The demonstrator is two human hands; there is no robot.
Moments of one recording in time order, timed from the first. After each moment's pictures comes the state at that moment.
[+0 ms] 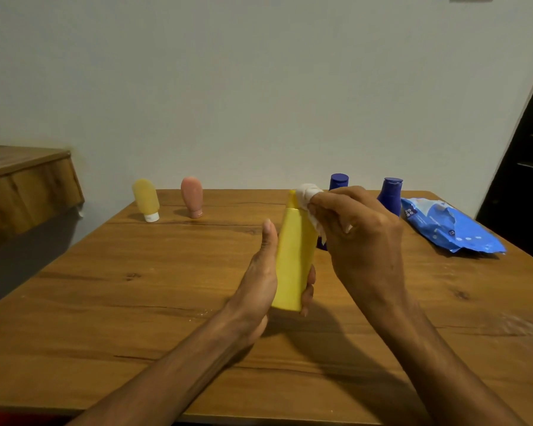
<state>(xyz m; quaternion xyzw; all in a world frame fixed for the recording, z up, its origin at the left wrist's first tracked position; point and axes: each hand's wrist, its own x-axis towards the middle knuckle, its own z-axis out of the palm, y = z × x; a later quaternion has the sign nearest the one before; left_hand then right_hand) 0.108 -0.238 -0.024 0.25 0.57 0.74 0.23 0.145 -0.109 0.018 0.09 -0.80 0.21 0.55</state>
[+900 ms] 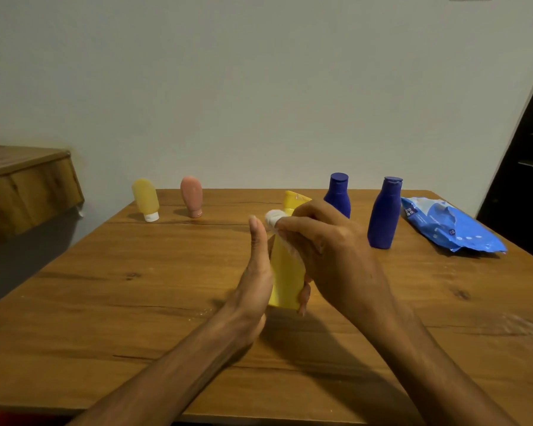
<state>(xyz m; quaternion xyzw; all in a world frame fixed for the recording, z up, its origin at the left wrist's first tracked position) 0.111 -0.239 -0.020 0.24 0.58 0.75 0.20 0.152 -0.127 0.015 0.17 -0.88 0.17 0.42</state>
